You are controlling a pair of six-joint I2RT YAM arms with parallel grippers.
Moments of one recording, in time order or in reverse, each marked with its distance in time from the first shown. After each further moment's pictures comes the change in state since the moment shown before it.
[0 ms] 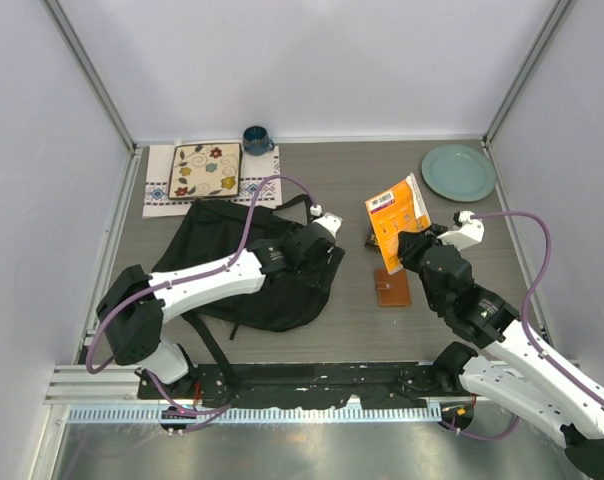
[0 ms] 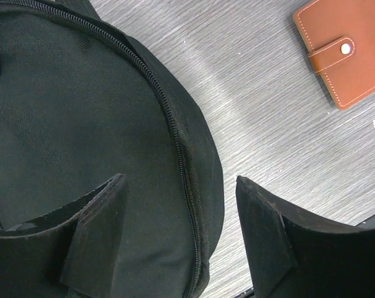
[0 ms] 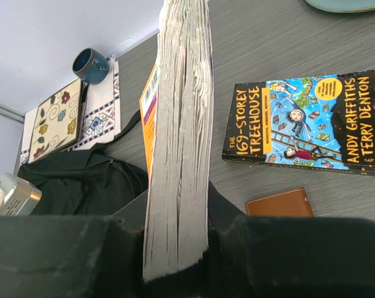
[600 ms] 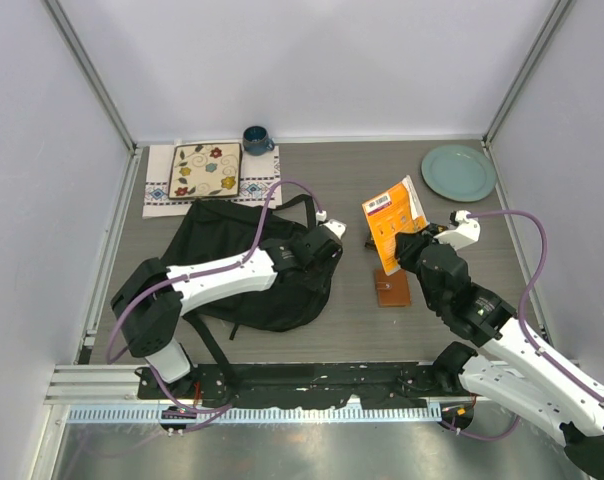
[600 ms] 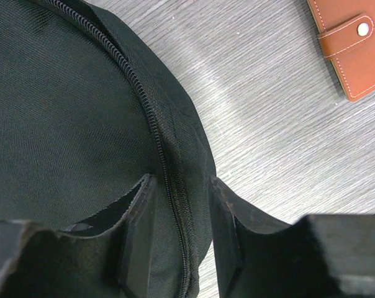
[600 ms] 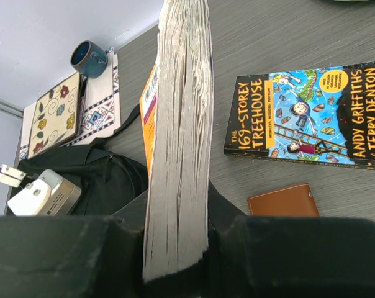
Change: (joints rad) left arm 0.000 0.089 0.024 -0.030 0.044 -0.039; right arm -0.001 0.020 -0.004 0.000 -0.018 0.021
